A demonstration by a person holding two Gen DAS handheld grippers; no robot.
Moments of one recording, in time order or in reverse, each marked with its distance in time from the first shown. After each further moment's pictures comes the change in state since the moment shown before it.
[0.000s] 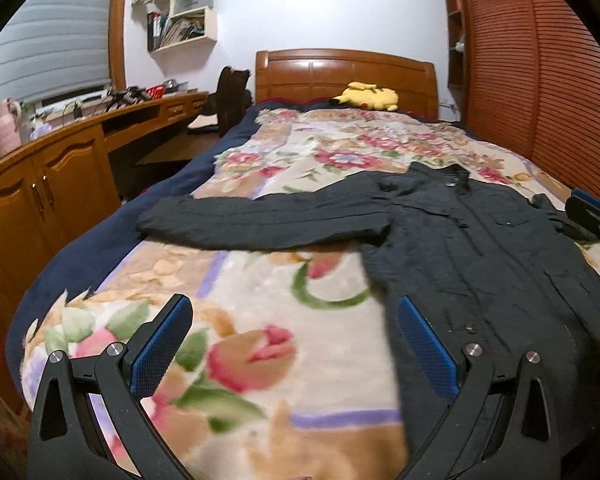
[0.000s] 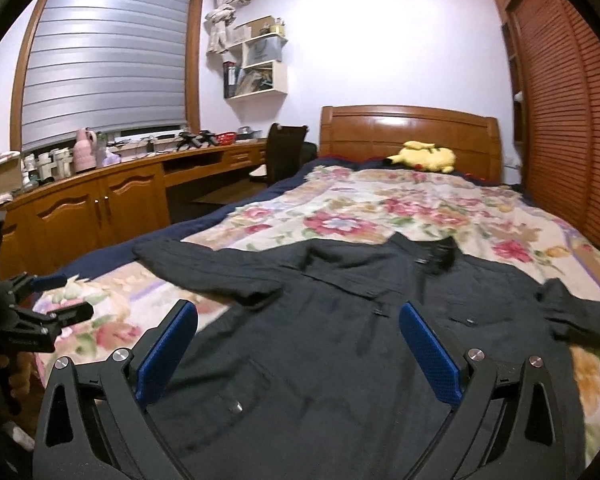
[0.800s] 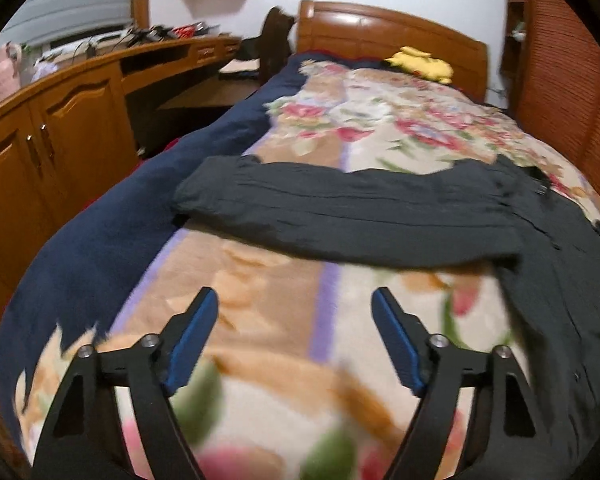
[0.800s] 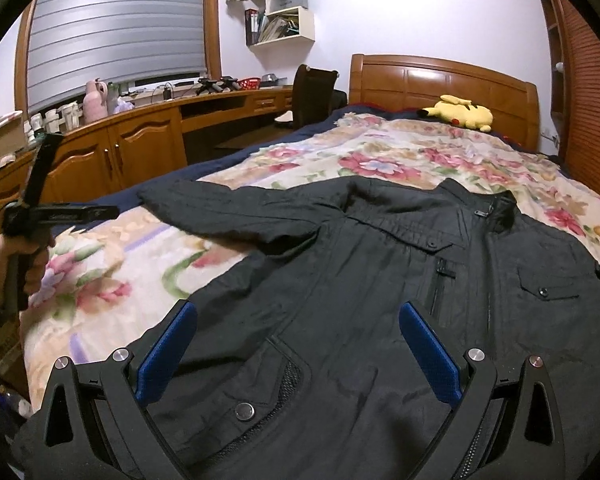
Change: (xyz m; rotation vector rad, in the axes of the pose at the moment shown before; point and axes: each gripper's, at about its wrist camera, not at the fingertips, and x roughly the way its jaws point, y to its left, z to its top) left arm 0.126 0.125 0.035 -0.108 0.181 0.050; right arm 0.088 -0.016 -0.030 -0.036 0.181 0.072
